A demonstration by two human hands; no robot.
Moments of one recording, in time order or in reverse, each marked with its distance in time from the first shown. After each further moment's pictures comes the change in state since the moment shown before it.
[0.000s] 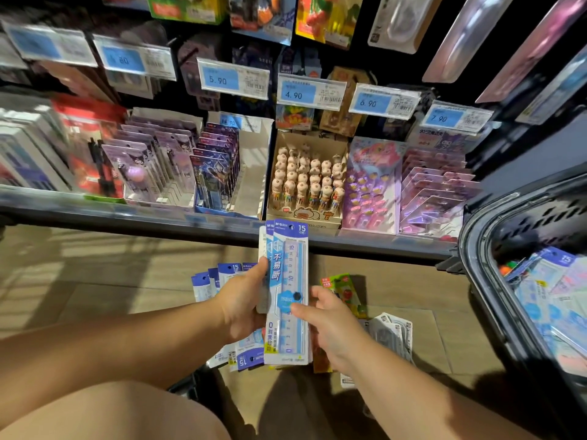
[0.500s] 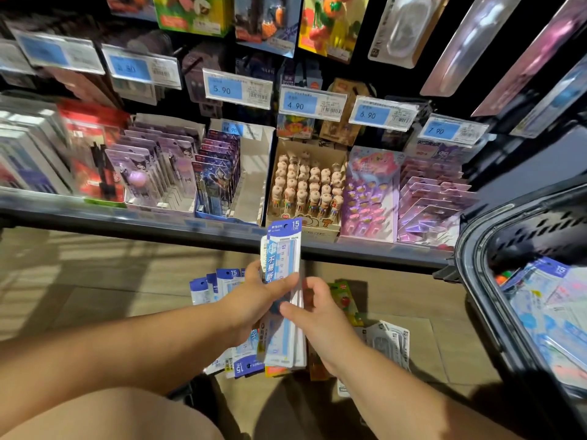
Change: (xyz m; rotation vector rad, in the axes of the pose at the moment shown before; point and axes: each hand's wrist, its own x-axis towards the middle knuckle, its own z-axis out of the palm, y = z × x) left_hand -0.004 0.001 0.013 0.205 -0.014 0.186; right_hand -0.008 -0.014 0.010 -0.129 -0.028 -0.200
